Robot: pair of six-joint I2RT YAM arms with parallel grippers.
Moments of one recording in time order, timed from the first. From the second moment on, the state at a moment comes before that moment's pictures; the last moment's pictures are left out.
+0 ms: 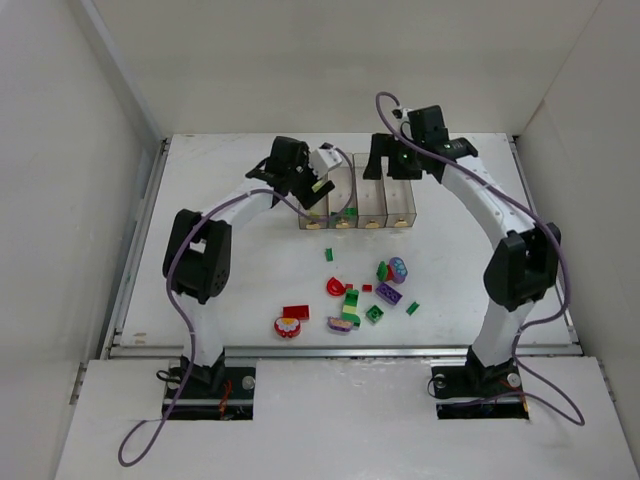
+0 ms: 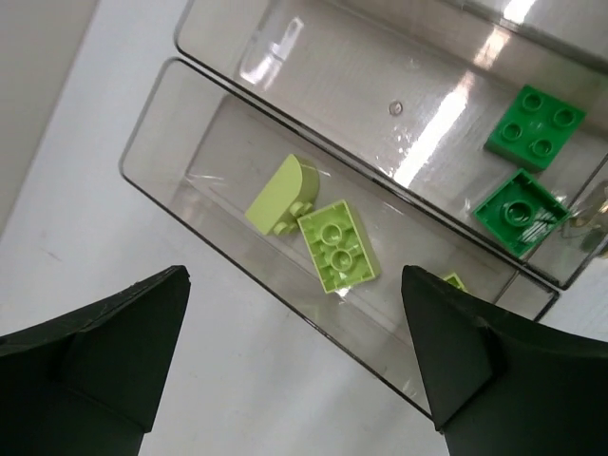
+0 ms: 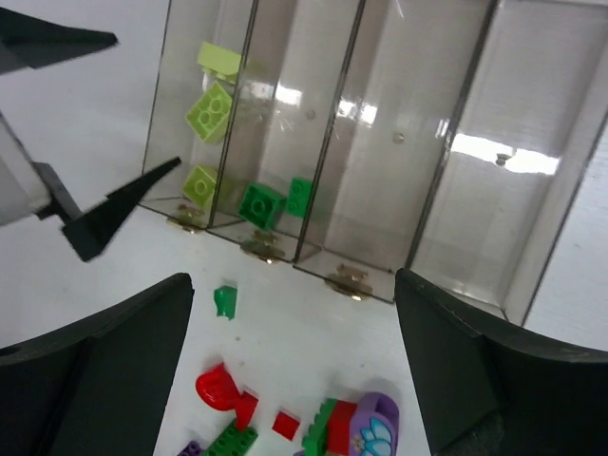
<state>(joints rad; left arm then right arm) -0.41 1.97 1.50 -0.20 0.23 0.62 0.33 1.87 1.78 -0.64 -0.24 0.28</state>
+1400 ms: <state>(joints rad) -0.42 0.93 0.69 -0.24 0.11 0.32 0.88 1.57 1.15 -0.67 -0.02 0.18</state>
